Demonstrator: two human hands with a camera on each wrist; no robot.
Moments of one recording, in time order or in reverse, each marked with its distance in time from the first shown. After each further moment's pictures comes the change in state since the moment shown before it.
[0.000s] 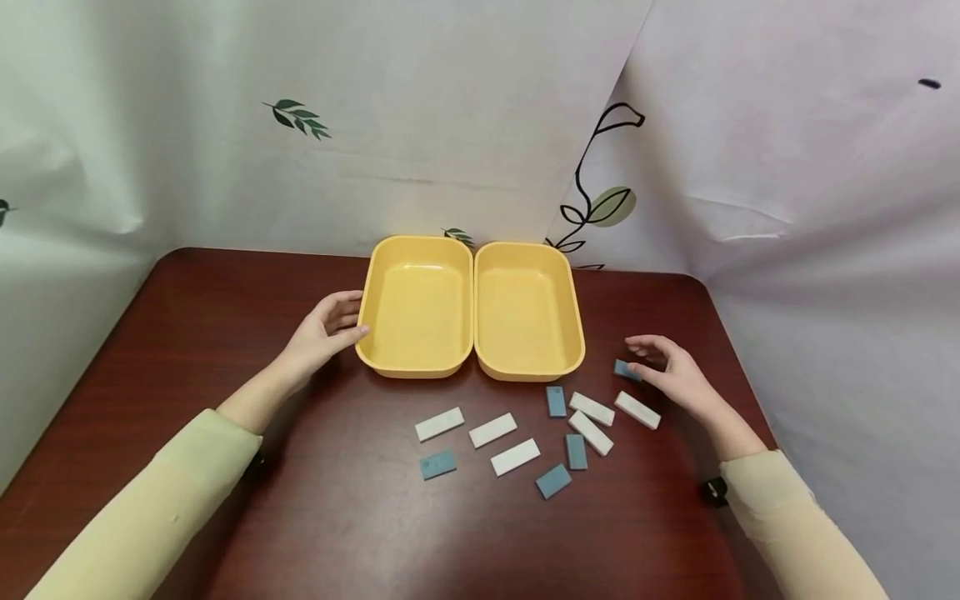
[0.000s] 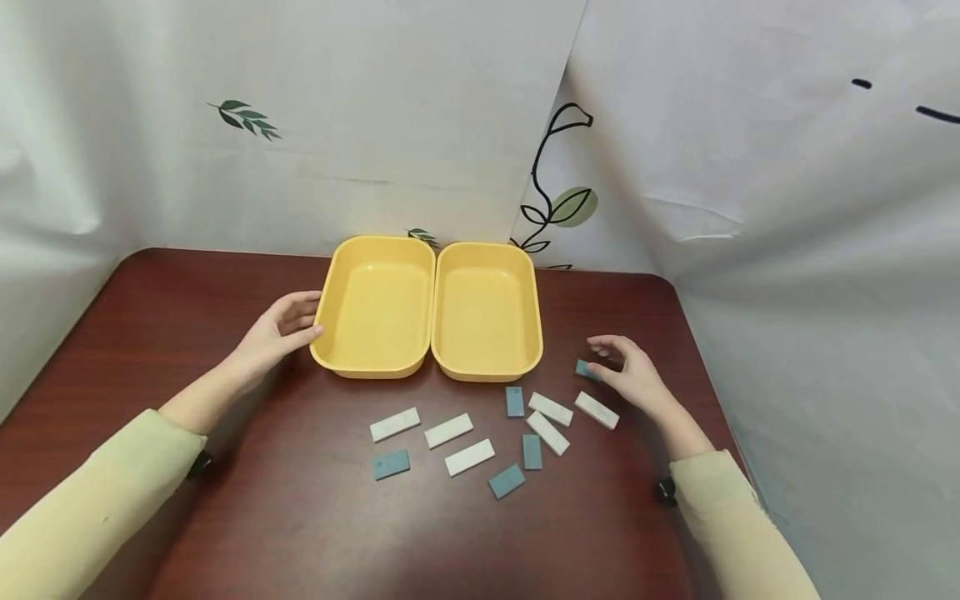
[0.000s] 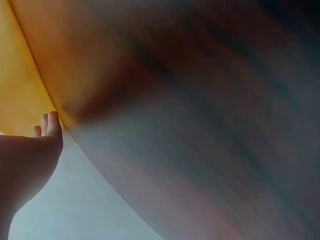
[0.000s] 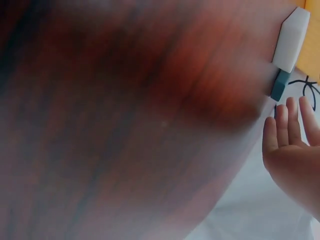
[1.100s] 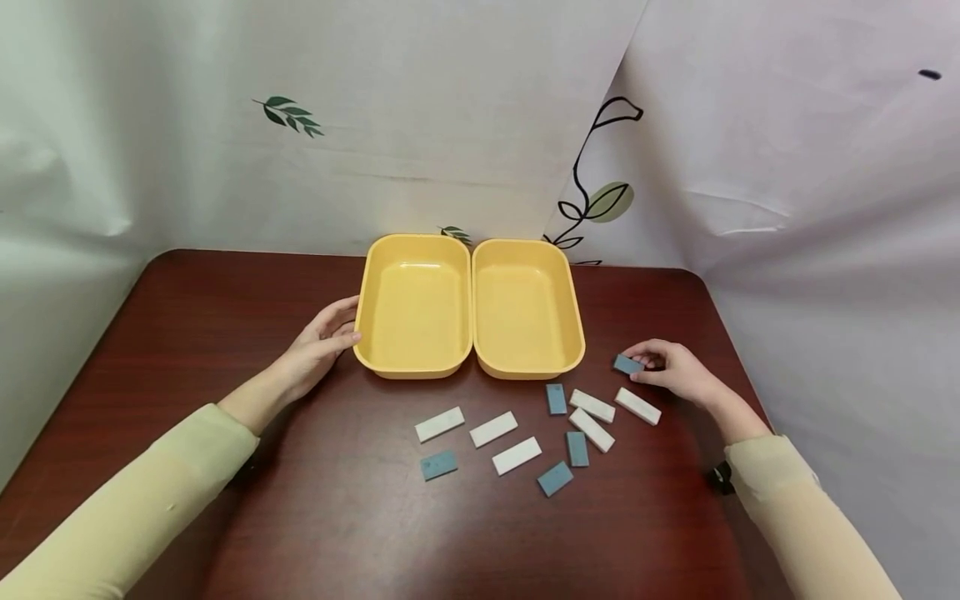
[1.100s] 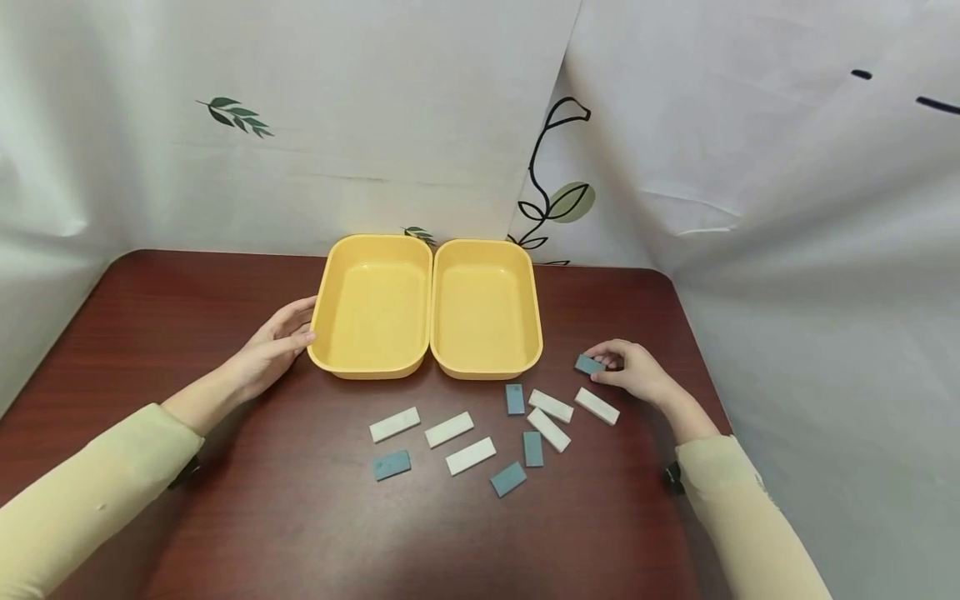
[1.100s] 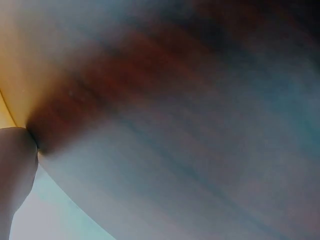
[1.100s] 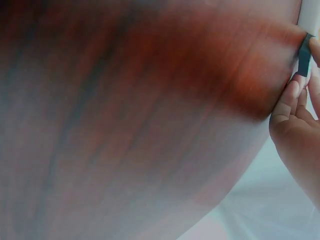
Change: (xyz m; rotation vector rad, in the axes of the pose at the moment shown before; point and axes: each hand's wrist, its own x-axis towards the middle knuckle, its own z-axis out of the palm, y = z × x) left_hand 0.003 -0.028 -0.003 -0.414 -0.160 -0.003; right_hand 0.011 0.013 -0.010 -0.084 -0.141 0.013
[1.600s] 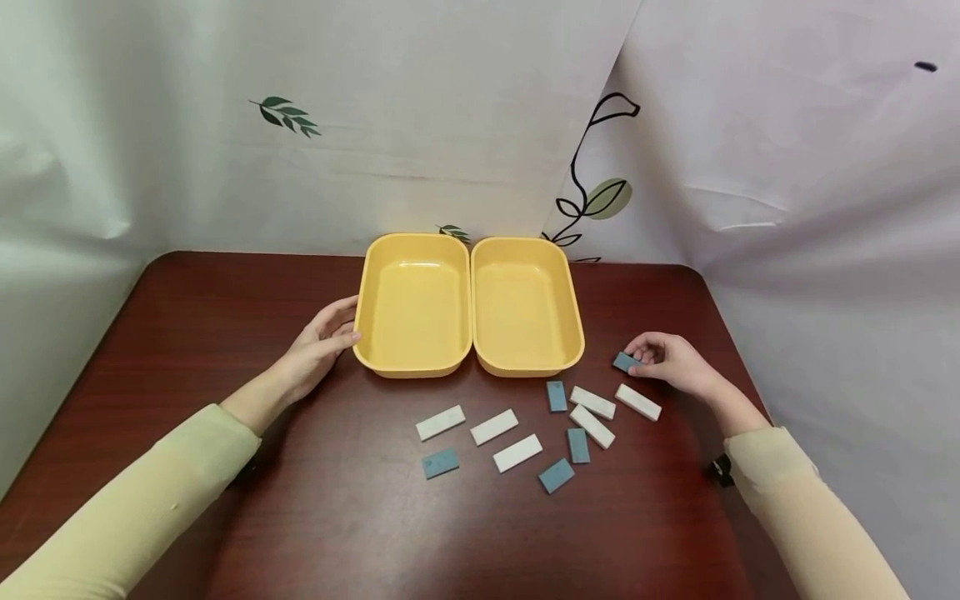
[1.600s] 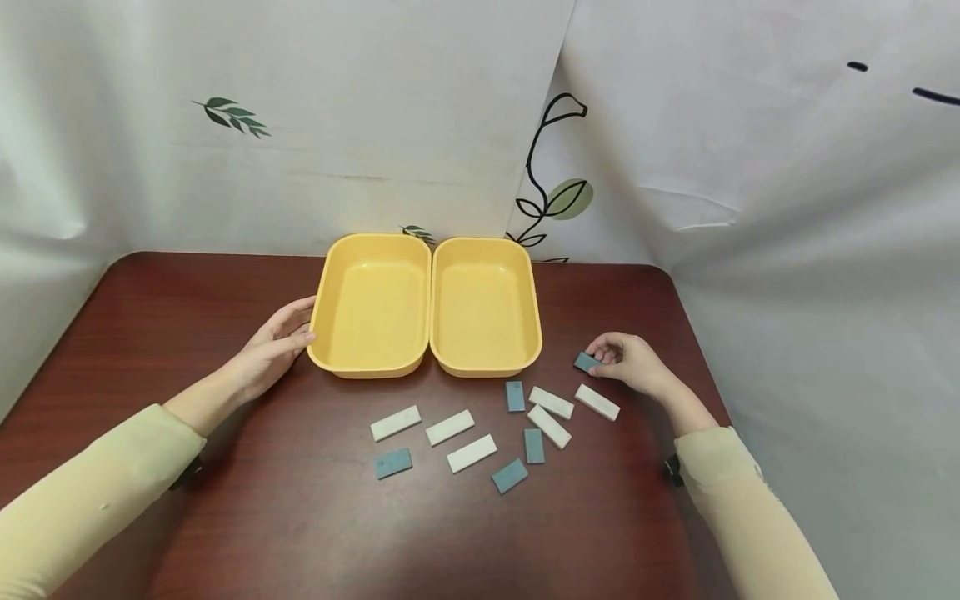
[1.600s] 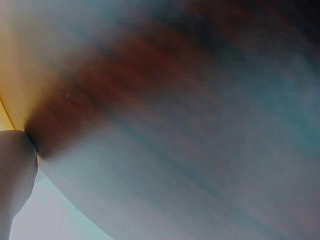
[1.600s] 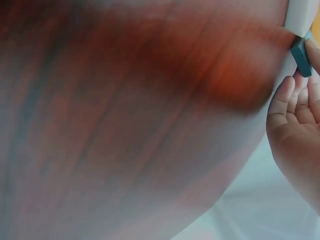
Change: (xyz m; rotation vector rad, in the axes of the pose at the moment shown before) left_hand -0.001 0.000 0.002 -0.027 0.006 0.030; right_hand 0.004 -0.002 -0.002 0.011 0.008 0.009
